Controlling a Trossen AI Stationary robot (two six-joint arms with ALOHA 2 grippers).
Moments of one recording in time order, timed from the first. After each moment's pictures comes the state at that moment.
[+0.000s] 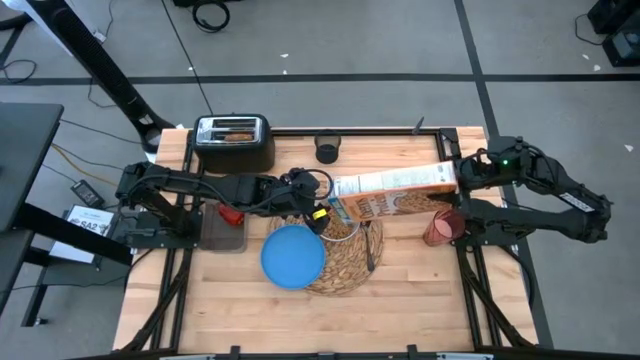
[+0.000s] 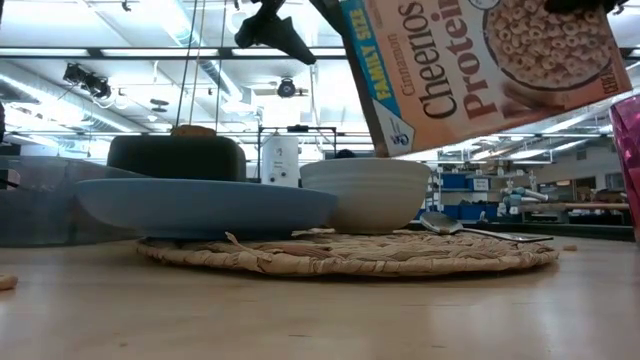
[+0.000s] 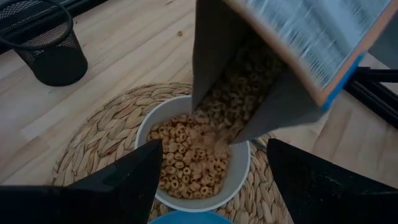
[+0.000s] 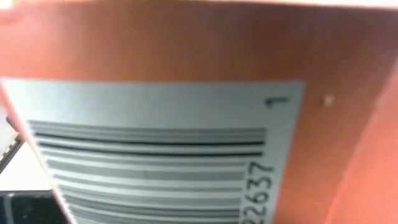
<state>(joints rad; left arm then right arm) -0.12 1.63 1.50 -0.65 -0.40 -0.74 -0.35 0.44 0.86 -0.85 -0.32 -0.18</state>
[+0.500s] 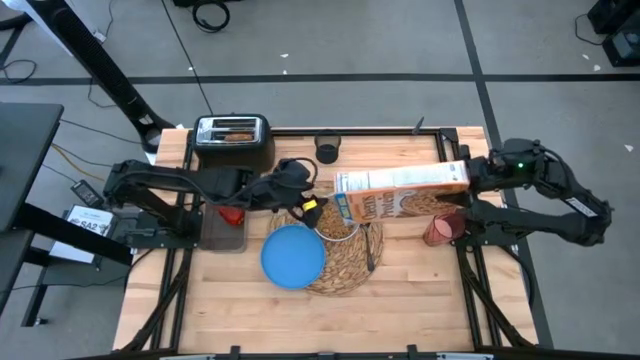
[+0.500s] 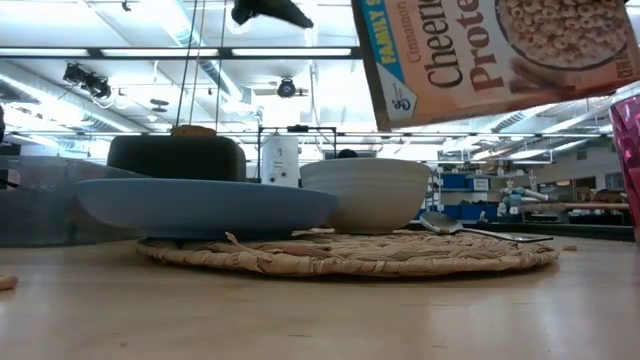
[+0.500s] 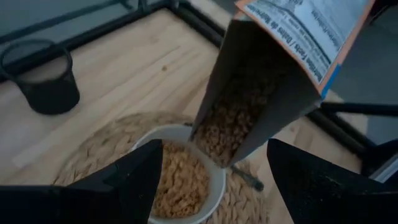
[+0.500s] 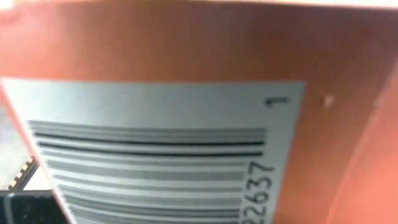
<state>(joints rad) -0.12 1.52 1.50 -0.60 -0.42 -0.72 -0.35 0.35 0.86 -0.85 -0.33 -0.10</state>
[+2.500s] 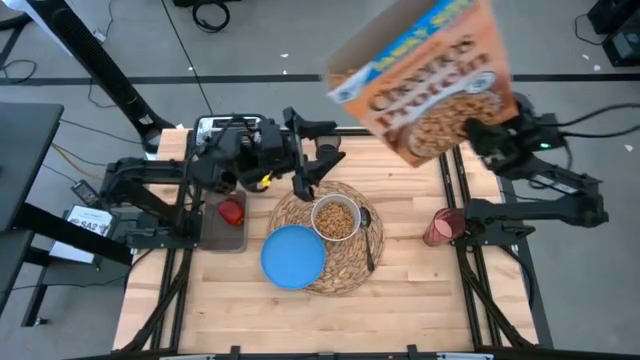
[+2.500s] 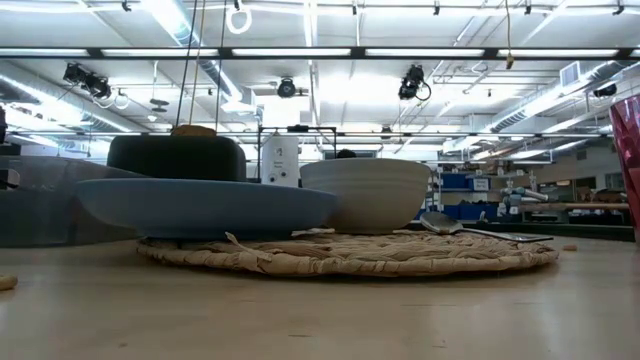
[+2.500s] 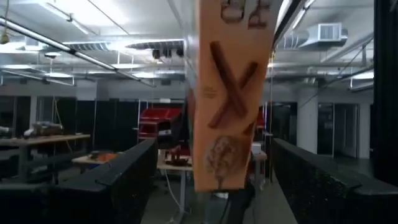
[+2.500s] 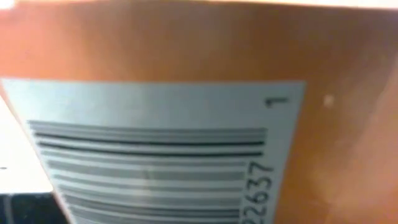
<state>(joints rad) -0.02 1.49 1.50 0.46 -0.21 0.03 -0.35 0.76 0.95 0.69 -0.32 0.49</state>
